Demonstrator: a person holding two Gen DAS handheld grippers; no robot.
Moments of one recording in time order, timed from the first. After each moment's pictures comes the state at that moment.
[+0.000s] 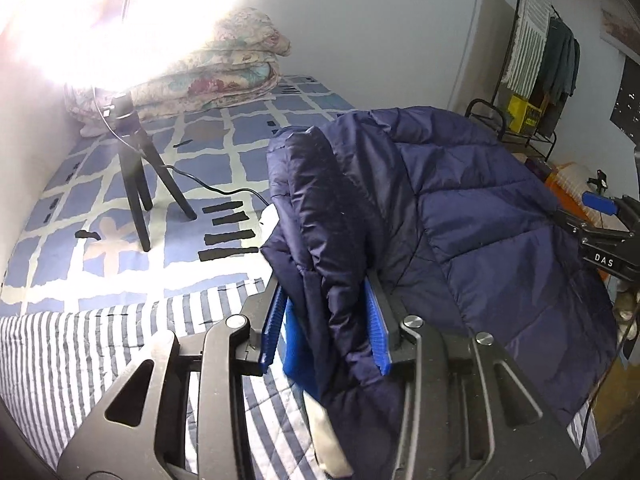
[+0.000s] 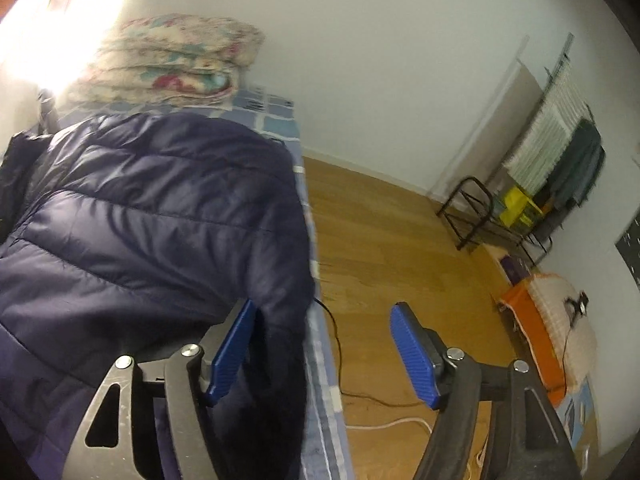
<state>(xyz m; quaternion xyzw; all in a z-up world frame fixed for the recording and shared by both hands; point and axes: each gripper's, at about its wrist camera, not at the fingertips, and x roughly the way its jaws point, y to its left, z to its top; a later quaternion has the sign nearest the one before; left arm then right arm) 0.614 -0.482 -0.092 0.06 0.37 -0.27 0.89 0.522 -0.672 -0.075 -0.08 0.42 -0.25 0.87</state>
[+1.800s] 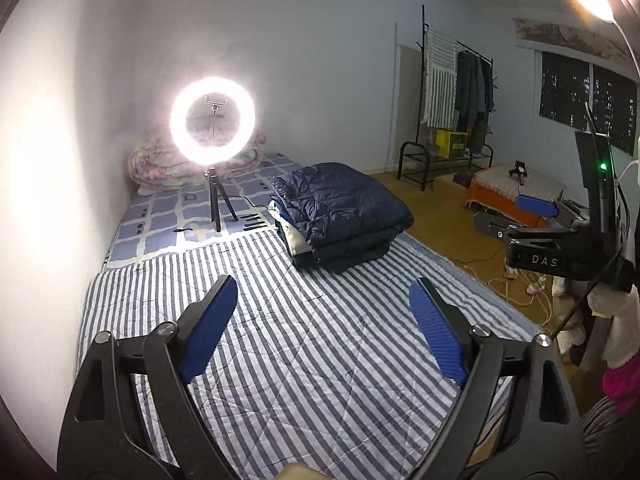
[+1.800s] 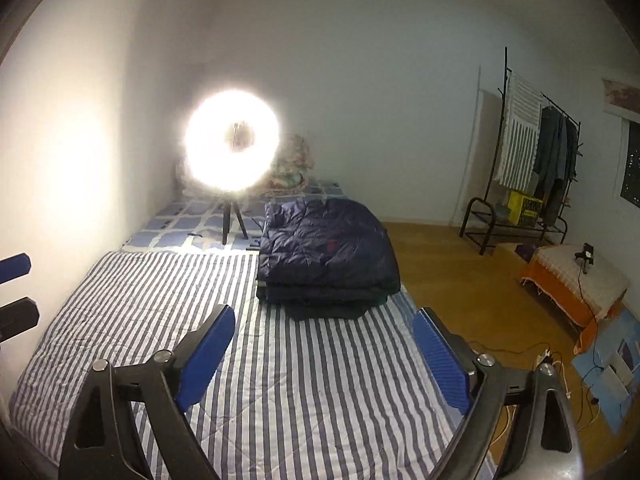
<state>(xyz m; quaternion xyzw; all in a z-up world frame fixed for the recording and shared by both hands) 0.138 -0.210 0.079 0.08 0.23 -0.33 0.91 0.117 -0.354 0.071 0.00 0.26 -0.19 0.95</state>
